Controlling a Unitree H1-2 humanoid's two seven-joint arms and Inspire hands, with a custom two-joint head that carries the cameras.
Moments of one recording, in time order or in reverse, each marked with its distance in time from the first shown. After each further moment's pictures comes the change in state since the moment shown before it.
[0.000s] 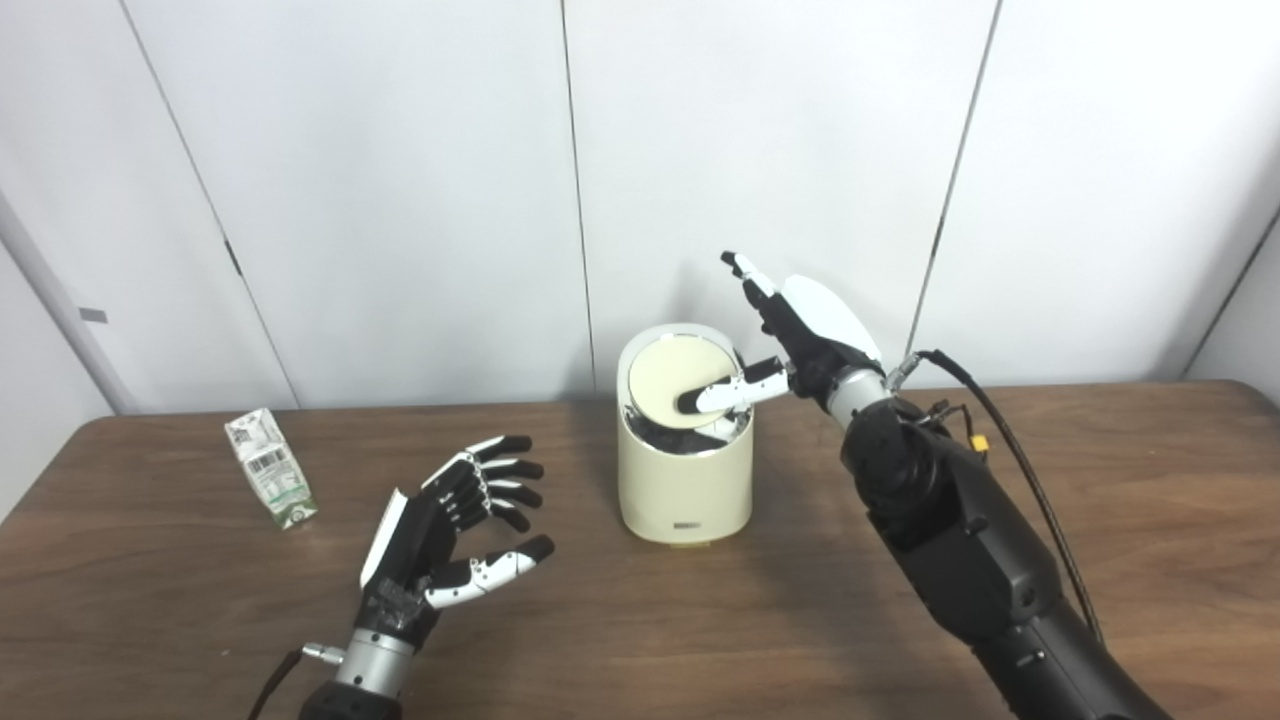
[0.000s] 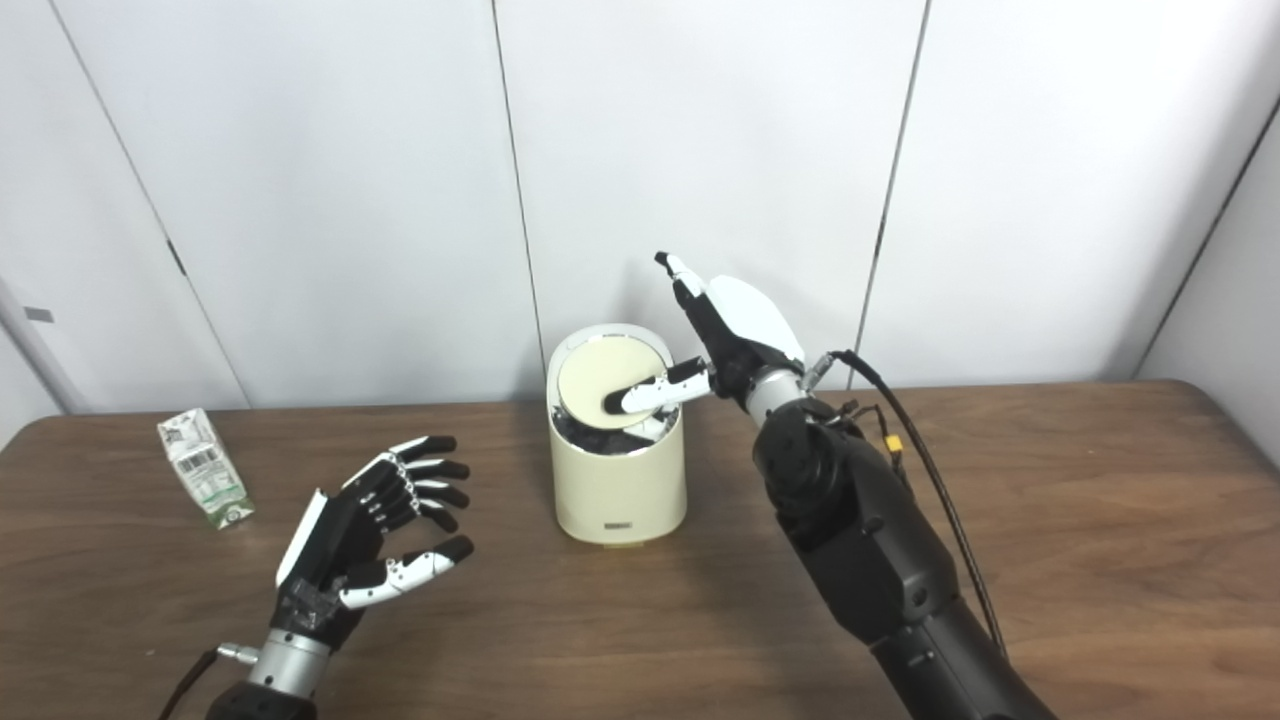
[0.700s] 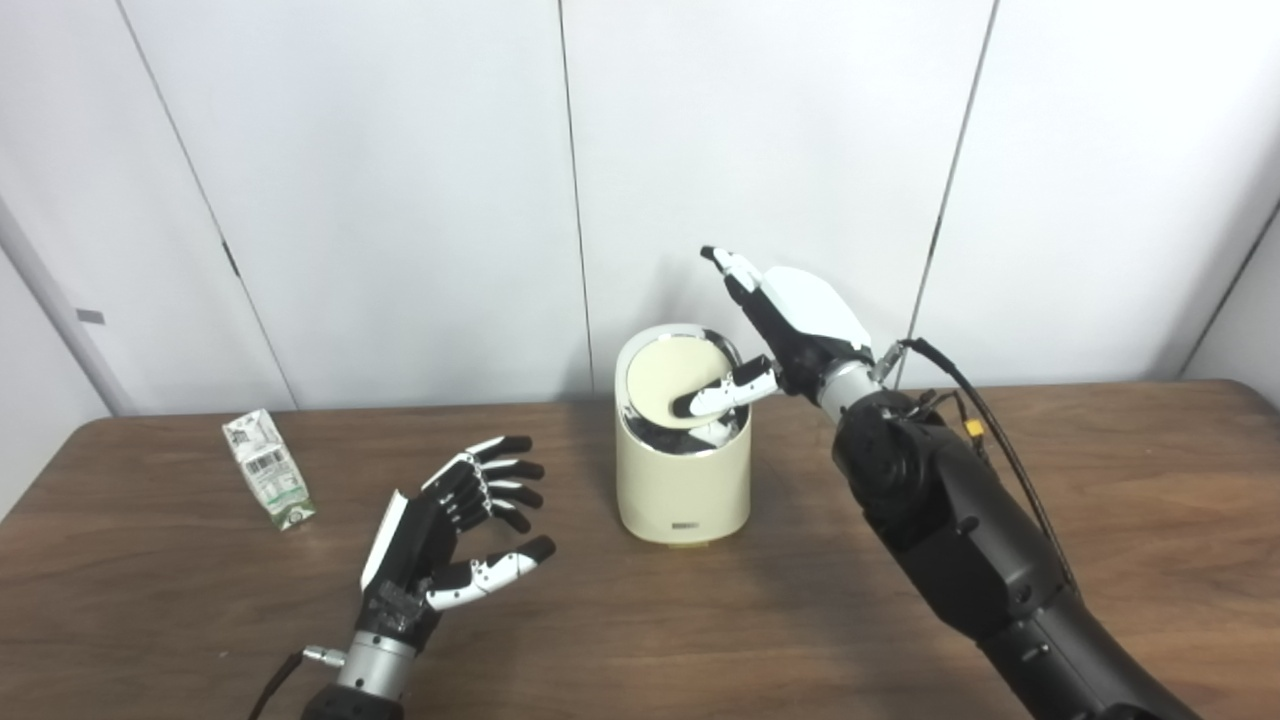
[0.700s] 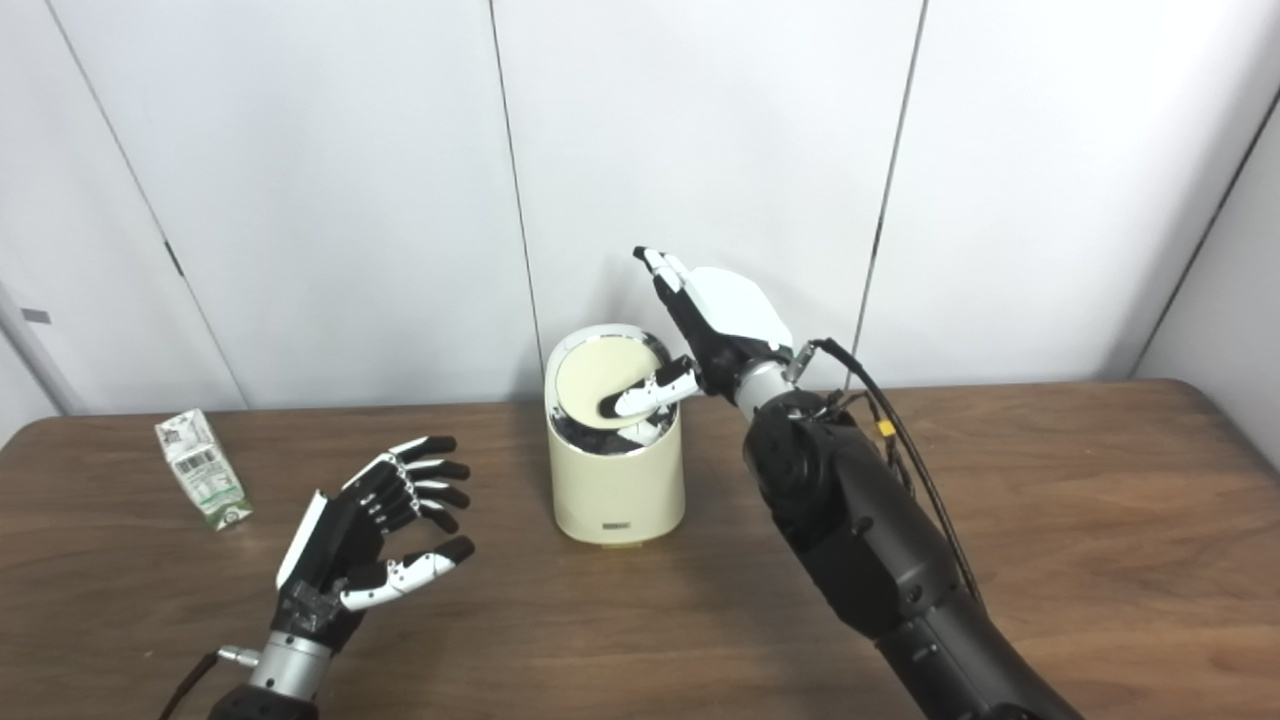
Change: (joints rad) left arm 0.009 -0.003 -0.006 -0.016 0.001 0.000 0.009; right arm -0.021 -0.029 0.088 -0.028 -0.102 -0.003 0.001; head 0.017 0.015
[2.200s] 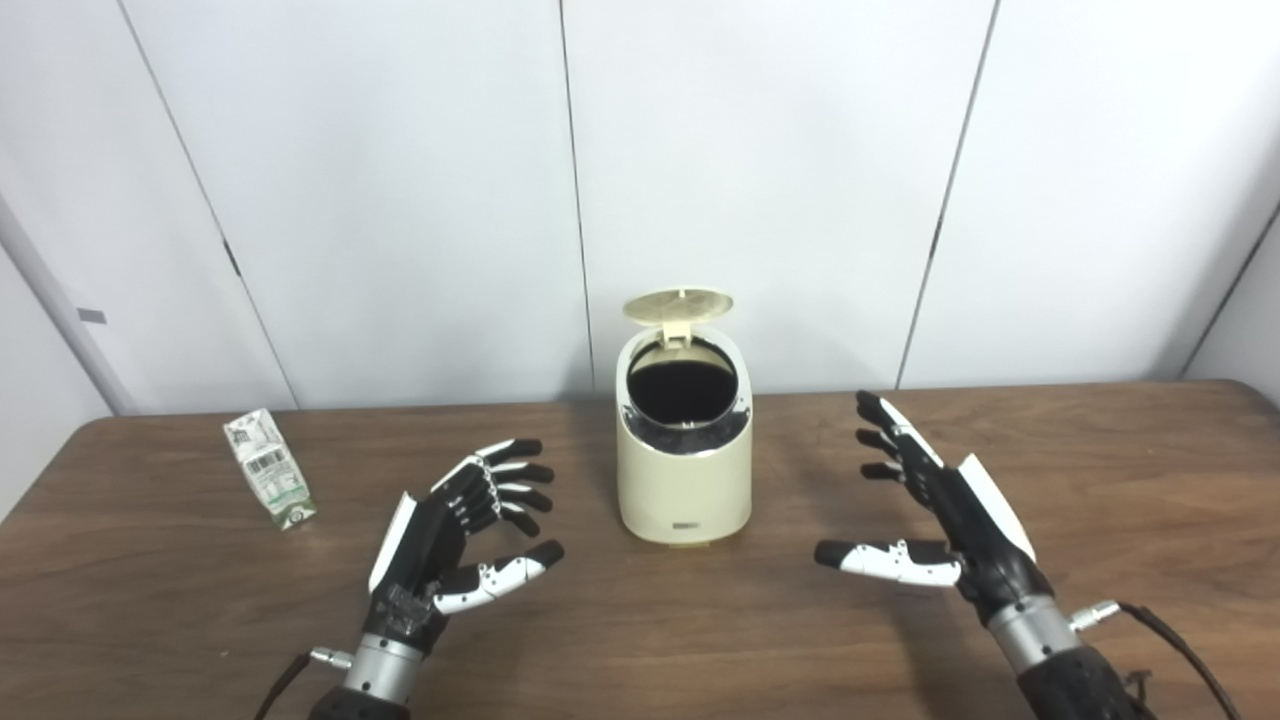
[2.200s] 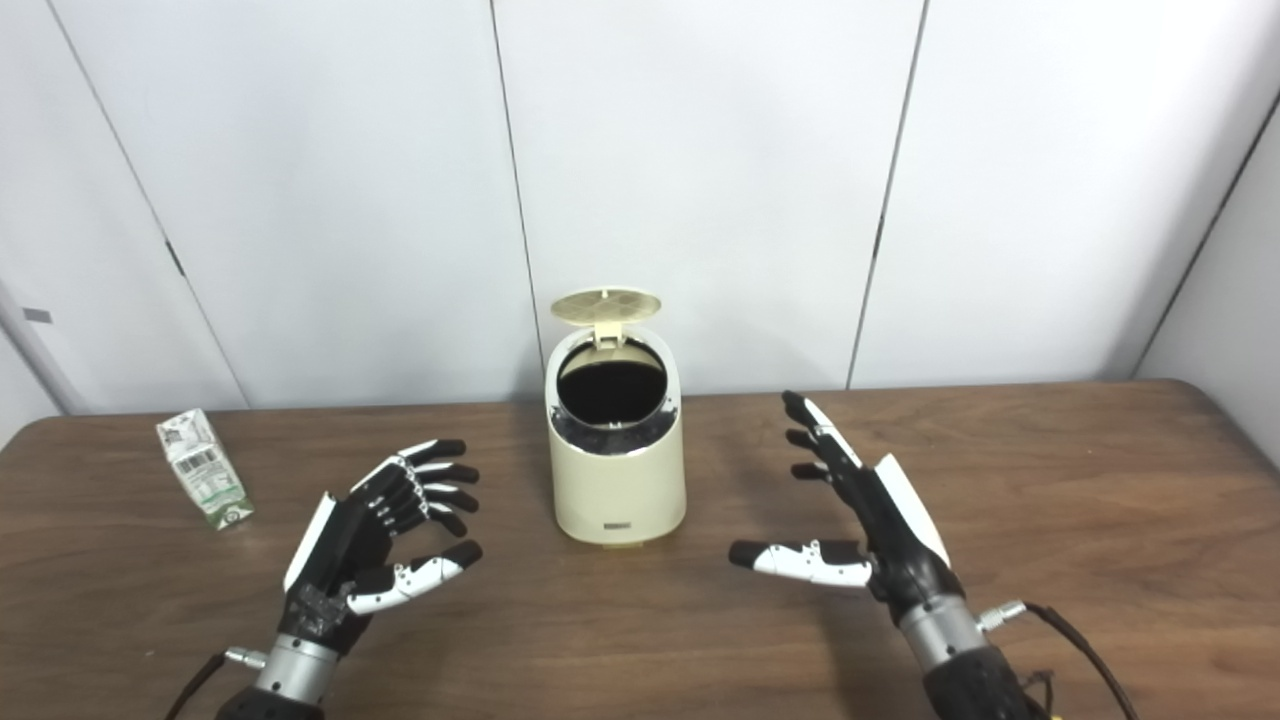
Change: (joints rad) left arm 0.010 0.000 -0.011 -0.013 -0.005 -0.001 -0.004; right arm 0.590 0.002 -0.357 -0.269 0.511 -0.404 -0.045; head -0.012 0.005
